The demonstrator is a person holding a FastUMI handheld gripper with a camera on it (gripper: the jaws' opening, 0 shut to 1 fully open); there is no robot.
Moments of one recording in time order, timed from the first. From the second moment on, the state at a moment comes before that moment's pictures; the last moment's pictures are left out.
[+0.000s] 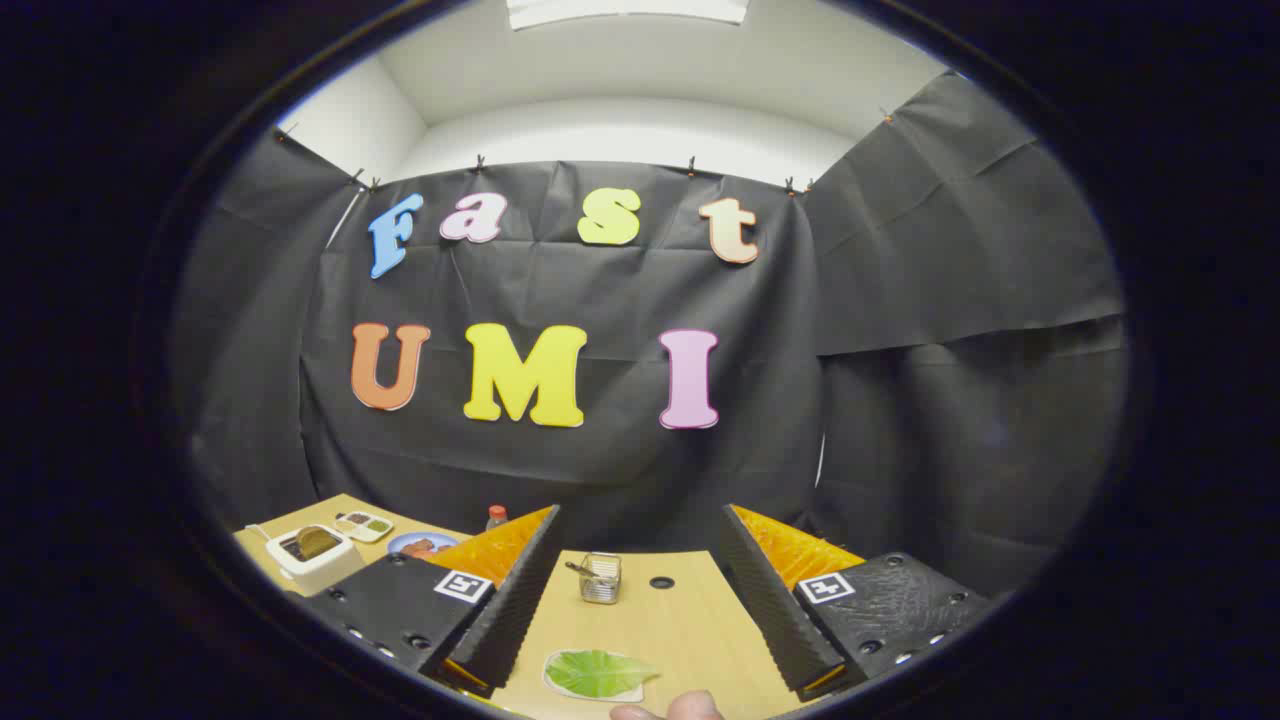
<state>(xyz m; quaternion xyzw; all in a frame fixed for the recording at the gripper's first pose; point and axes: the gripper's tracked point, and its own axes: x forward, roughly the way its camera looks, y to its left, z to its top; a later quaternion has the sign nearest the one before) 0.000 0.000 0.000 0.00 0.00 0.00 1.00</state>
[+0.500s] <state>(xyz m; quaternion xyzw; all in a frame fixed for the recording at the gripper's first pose) -0.009 -0.025 -0.033 0.01 0.04 0.01 1.00</state>
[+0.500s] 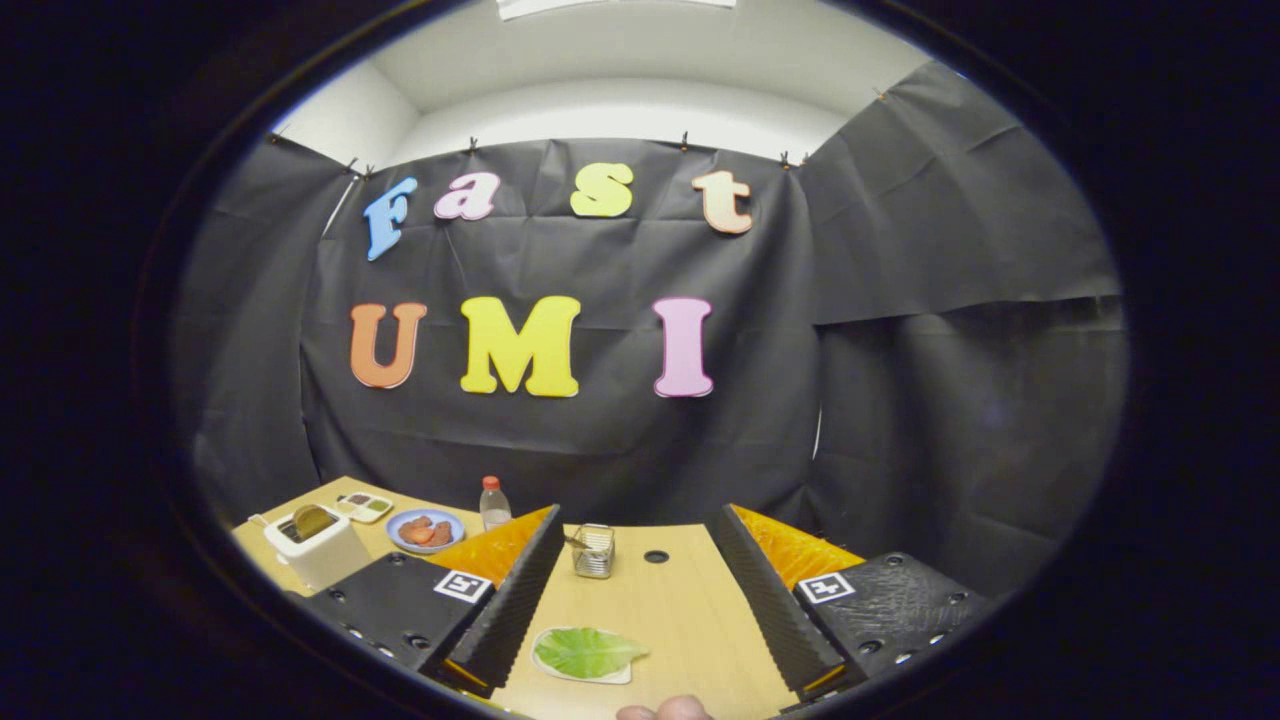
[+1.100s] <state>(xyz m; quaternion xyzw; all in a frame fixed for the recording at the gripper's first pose) 0.011 -0.028 -0.108 0.01 0.11 0.04 0.99</state>
